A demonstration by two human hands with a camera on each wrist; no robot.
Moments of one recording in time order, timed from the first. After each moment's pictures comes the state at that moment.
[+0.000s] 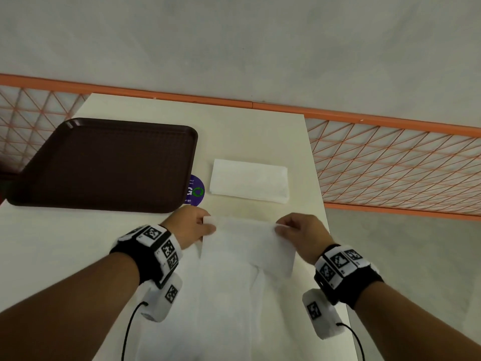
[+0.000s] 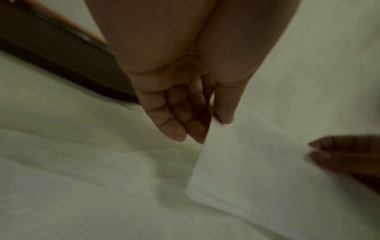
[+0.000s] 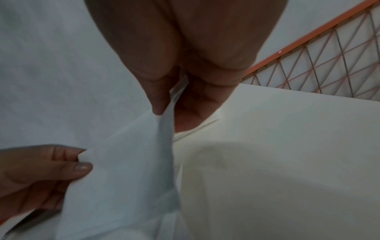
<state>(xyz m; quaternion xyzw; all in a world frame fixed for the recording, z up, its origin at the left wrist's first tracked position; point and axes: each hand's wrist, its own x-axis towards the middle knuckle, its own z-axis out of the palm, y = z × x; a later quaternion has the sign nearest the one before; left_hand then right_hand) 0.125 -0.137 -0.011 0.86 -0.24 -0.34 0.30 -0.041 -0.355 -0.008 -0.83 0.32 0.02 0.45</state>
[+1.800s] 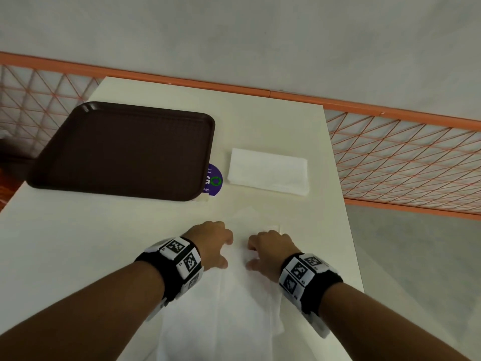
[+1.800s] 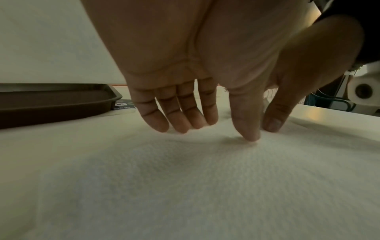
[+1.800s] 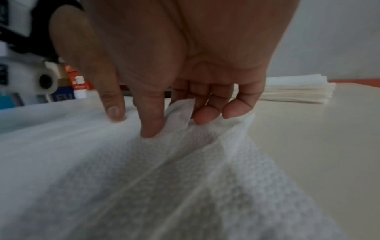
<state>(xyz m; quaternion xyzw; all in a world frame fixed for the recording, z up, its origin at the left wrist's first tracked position) 0.097 -0.116 -0.025 0.84 -0.42 -0.35 0.00 -0.006 -0.256 -0.028 -0.94 0.12 0.28 0.15</state>
